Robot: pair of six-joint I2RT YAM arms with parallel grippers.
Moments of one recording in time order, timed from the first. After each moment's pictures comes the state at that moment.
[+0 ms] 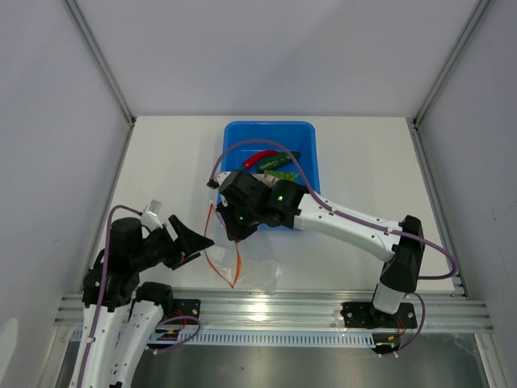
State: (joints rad) left arm -0.14 0.37 0.73 -0.98 0.56 -0.85; right arm 1.16 1.74 1.74 -0.87 -0.06 0.44
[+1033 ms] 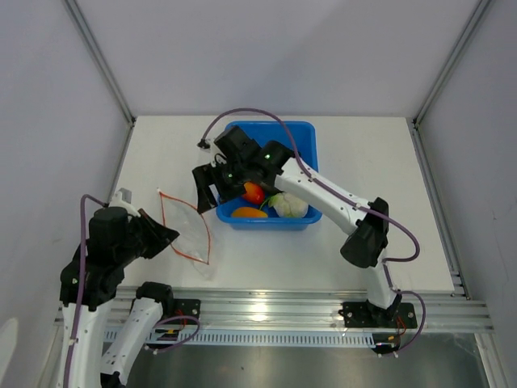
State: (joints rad) left arm -0.14 0.52 1.06 -1.20 0.14 -0.77; right arm 0.98 2.04 2.17 -0.92 -0.38 0.43
